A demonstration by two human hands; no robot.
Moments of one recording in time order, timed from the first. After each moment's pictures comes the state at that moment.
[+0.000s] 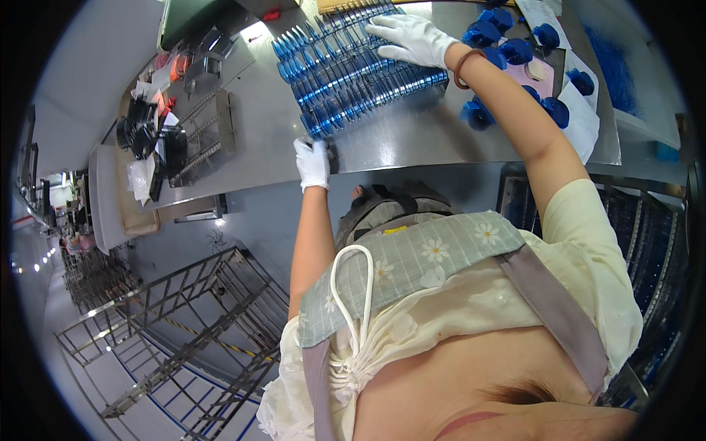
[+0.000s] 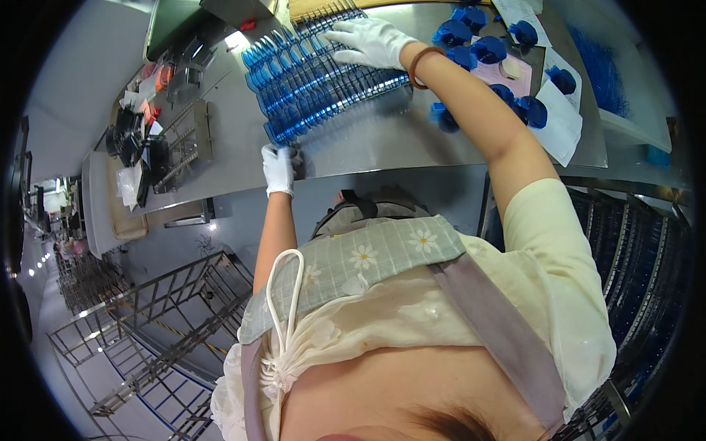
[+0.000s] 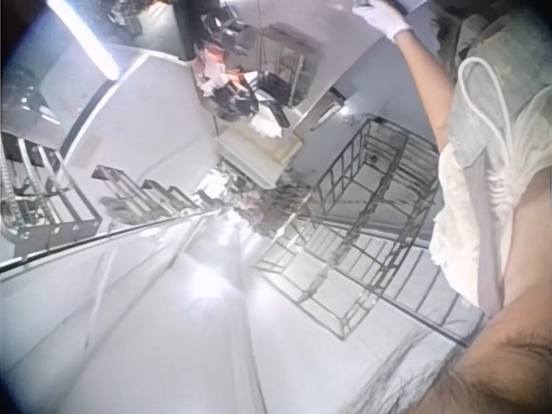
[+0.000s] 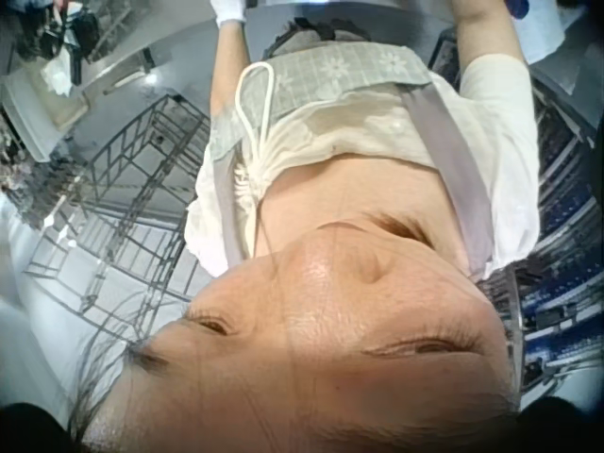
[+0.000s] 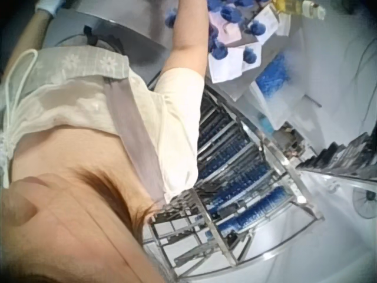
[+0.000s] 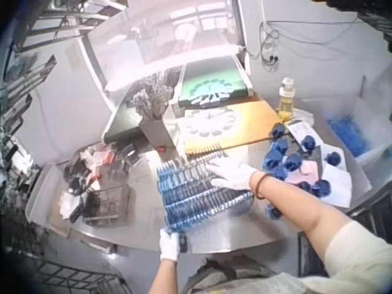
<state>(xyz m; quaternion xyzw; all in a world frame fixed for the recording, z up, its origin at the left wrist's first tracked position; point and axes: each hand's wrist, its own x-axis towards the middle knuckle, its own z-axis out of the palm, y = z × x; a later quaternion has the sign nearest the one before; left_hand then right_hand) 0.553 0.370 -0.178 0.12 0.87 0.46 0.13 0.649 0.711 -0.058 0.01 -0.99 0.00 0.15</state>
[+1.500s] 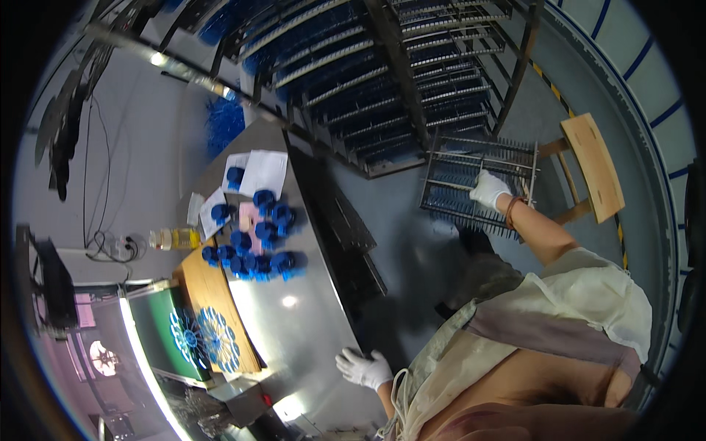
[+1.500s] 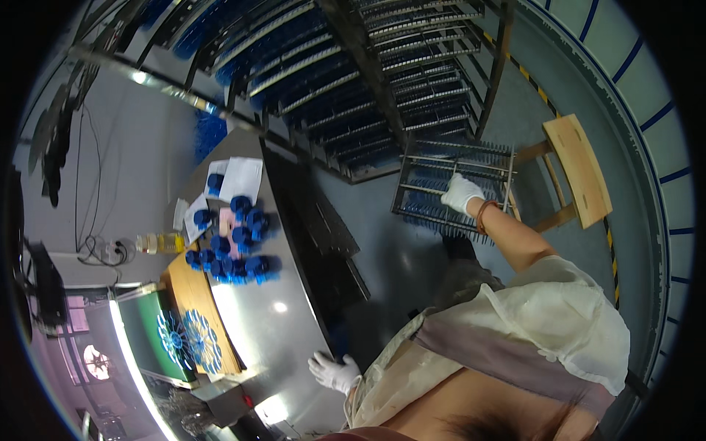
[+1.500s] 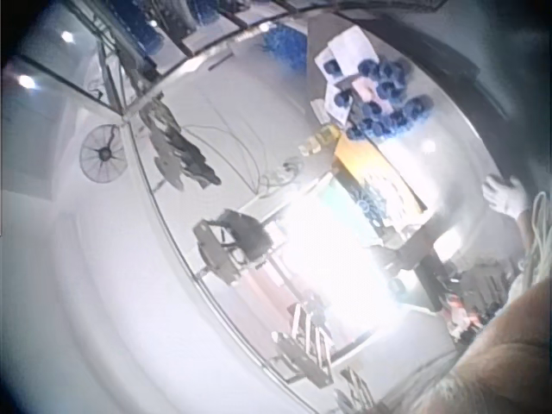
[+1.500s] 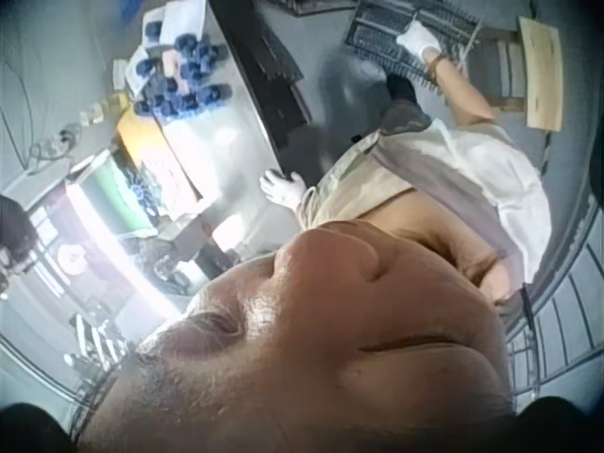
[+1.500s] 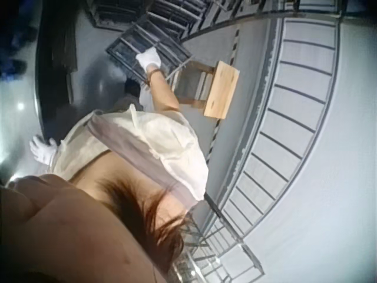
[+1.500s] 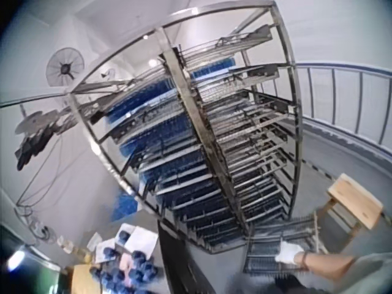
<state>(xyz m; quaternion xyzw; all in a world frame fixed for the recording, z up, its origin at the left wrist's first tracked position) 0.573 0.329 -0.163 0.74 0.67 -0.01 -0.02 1.106 0.211 -0.227 -0.92 -0.13 0.30 0.22</state>
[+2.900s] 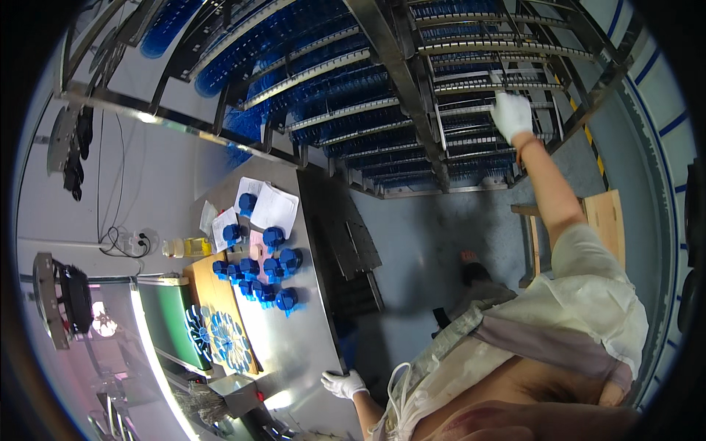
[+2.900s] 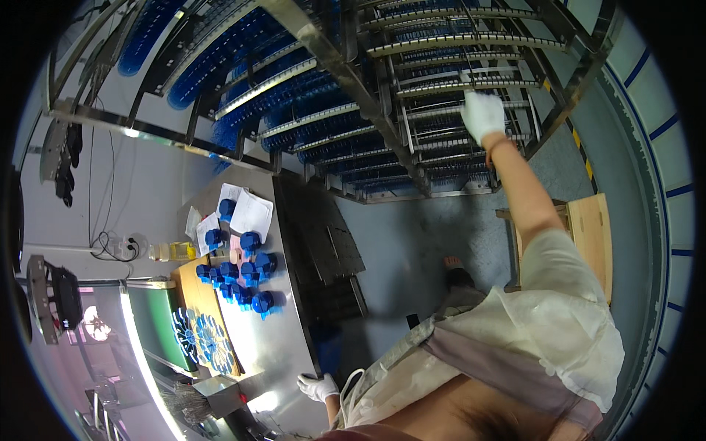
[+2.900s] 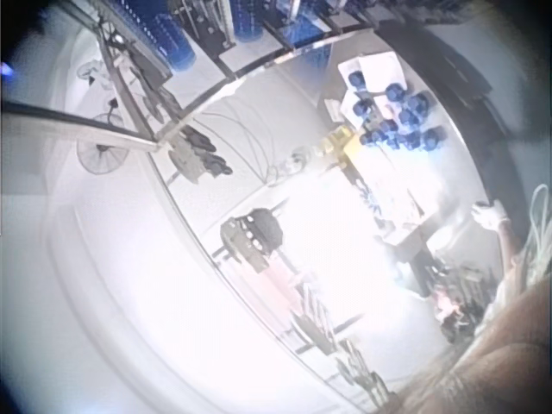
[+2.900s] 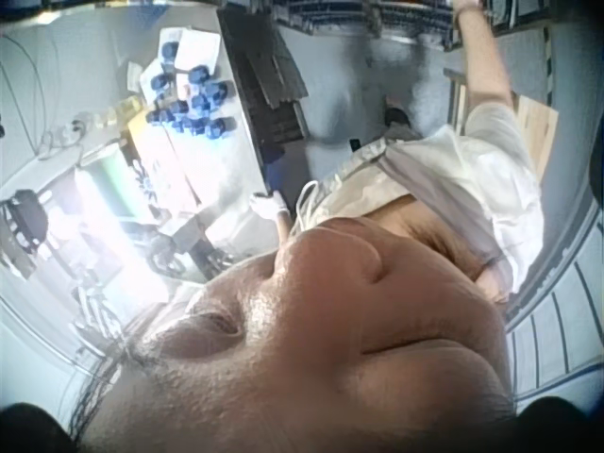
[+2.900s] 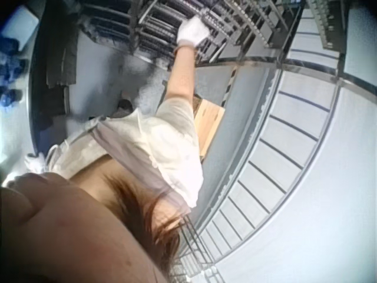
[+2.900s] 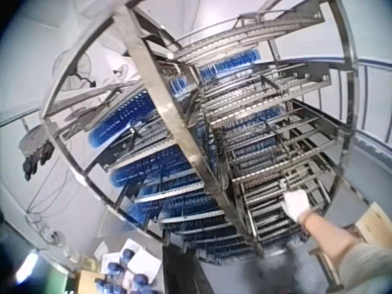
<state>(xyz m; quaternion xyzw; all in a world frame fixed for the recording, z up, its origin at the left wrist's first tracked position) 0.630 0.372 -0.177 0.55 0.83 -0.04 -0.03 1.448 0.318 -0.140 -0.94 -0.29 -0.14 0.13</state>
